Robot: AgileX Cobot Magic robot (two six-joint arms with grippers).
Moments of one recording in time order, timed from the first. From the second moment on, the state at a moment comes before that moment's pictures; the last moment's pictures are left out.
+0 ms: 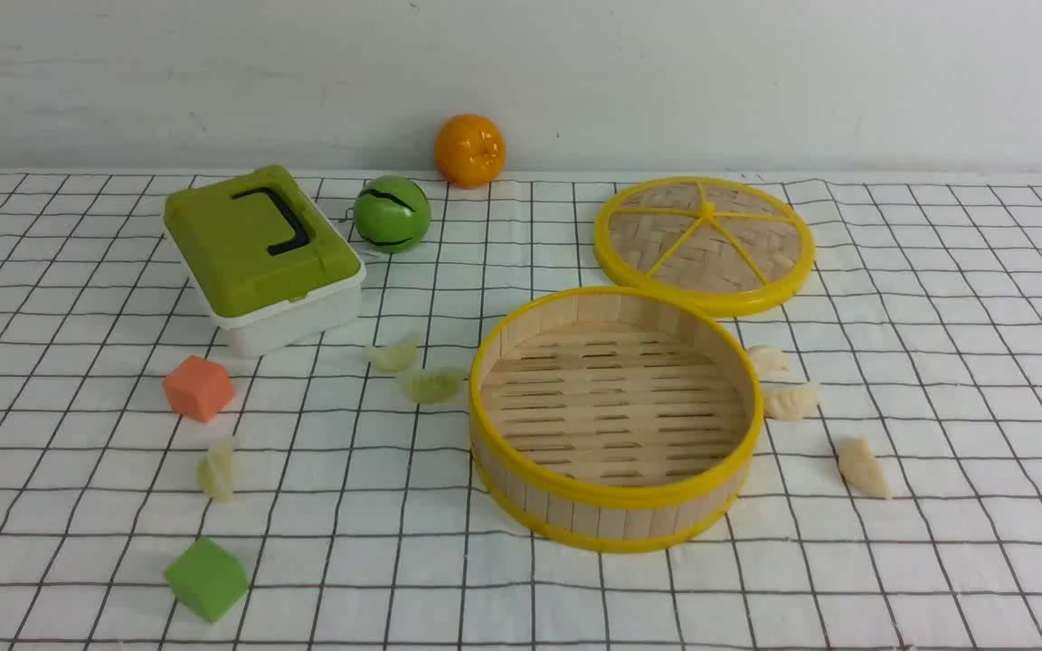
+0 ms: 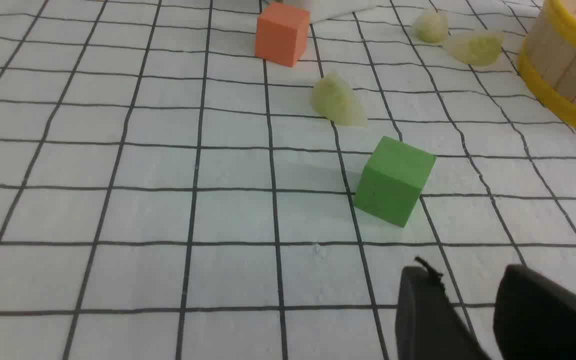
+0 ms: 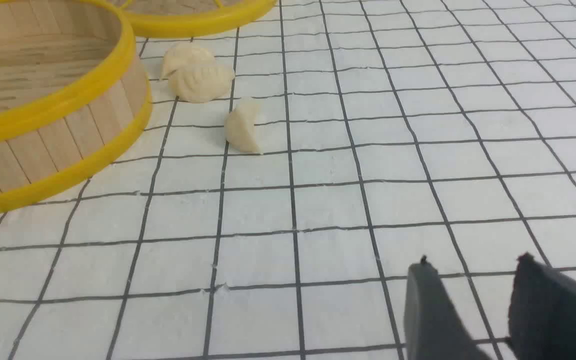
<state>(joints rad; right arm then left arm) -0.01 -0.01 0.02 -0.06 0.39 0.17 -0.07 -0.01 0.03 -0.13 0.39 0.00</state>
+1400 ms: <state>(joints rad) -0.01 -0.01 0.02 -0.07 0.38 0.17 -0.07 -0.01 0.03 -0.13 0.34 0.00</state>
